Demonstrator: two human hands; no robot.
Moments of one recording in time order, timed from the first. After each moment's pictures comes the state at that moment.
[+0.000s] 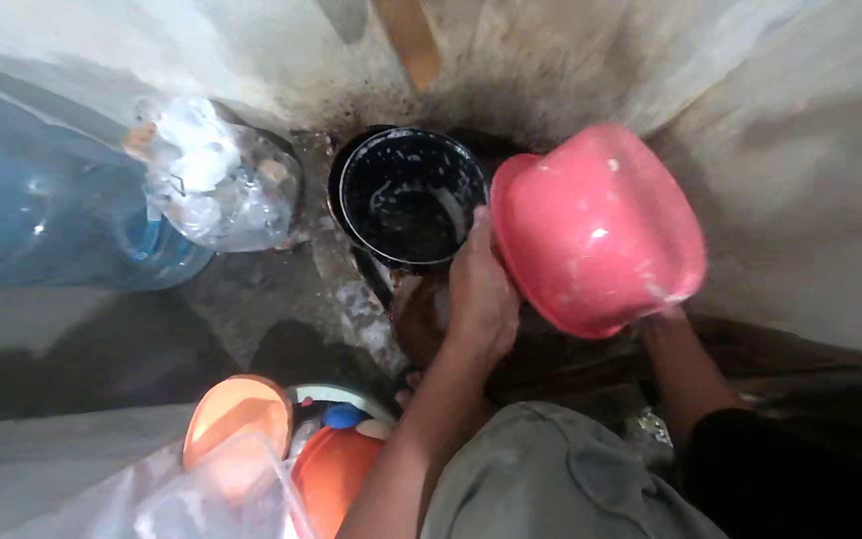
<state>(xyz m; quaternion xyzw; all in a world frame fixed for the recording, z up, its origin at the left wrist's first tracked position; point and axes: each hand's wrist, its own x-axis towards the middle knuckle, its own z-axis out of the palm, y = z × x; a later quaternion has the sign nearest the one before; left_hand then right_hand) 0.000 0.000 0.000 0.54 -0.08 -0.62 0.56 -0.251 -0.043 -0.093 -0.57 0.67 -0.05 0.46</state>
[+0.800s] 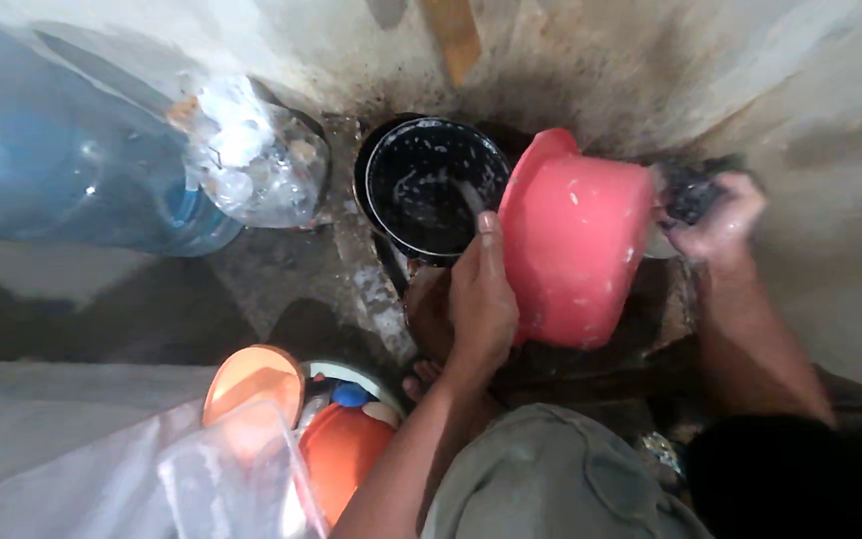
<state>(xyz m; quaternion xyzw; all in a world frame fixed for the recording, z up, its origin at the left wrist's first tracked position) 0.001 0.019 -0.006 0.68 -0.19 -0.44 0.56 -0.264 -0.205 -0.145 -0.31 0.46 -0.45 0.70</state>
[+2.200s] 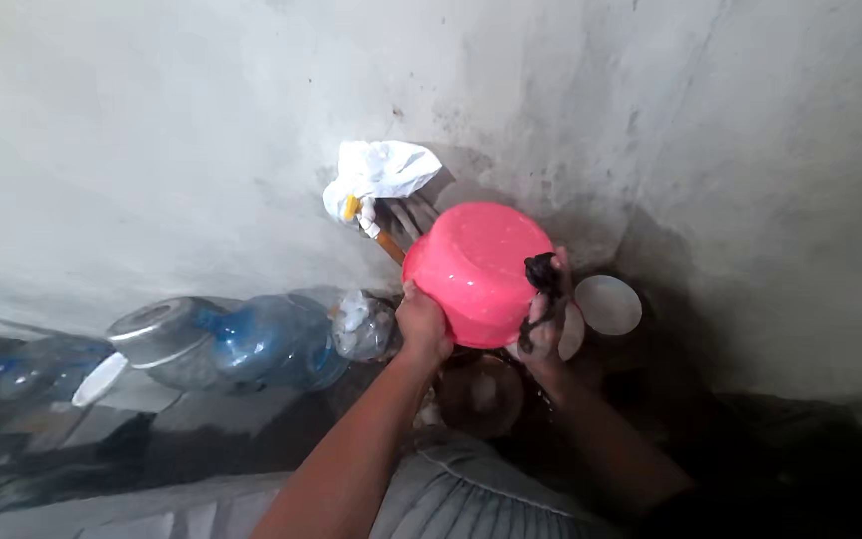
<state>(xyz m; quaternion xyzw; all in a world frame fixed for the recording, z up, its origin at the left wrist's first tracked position) -0.017 -0.018 0.146 0.71 -0.14 -0.34 0.60 -0.135 -0.057 0.021 -0.49 0.29 -0.73 0.37</state>
